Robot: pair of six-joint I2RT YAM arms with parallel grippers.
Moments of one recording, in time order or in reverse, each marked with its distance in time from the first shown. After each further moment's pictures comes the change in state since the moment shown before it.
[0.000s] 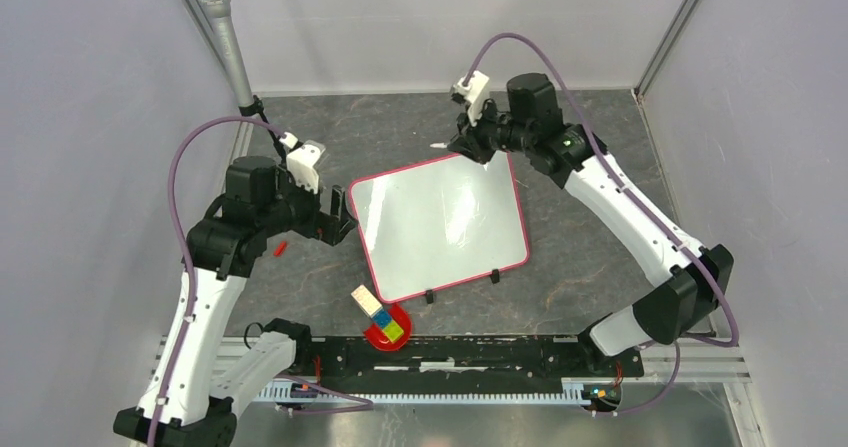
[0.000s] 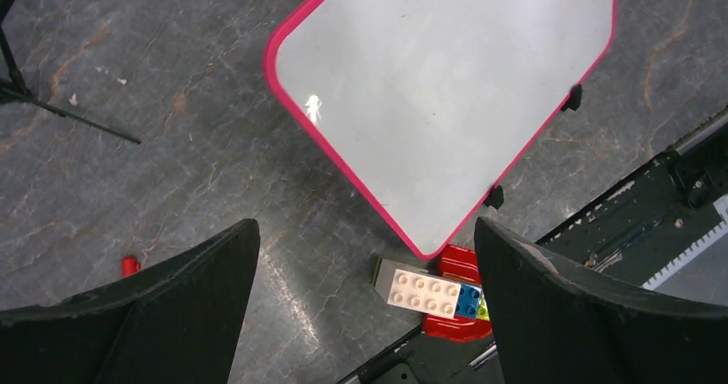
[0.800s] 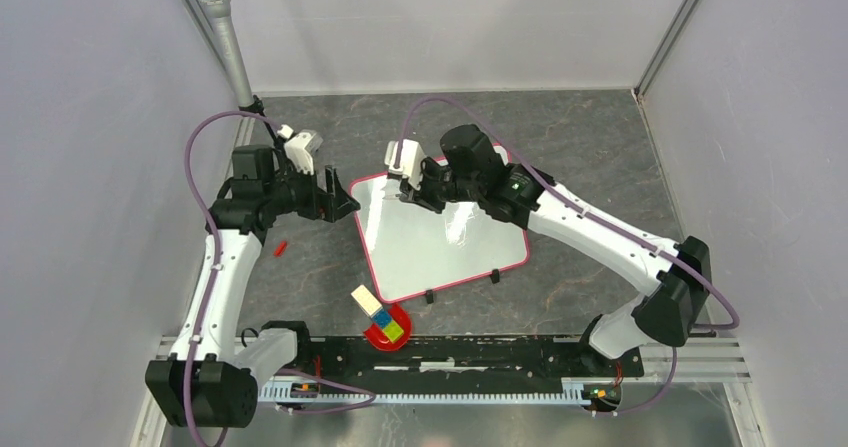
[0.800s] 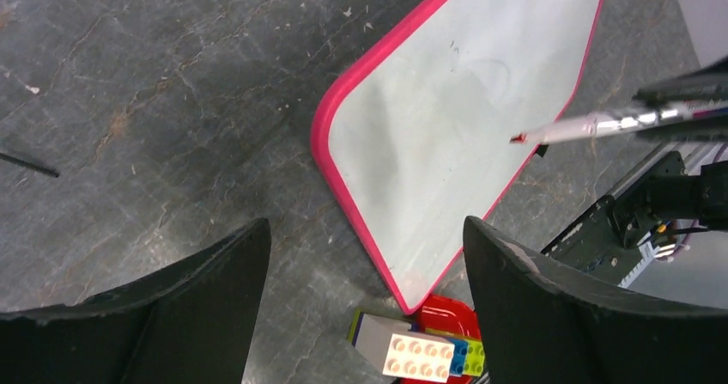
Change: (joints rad) left arm 0.250 0.166 -0.152 0.217 0.288 -0.032; right arm 0.355 0.013 -0.109 0.084 0.132 -0.170
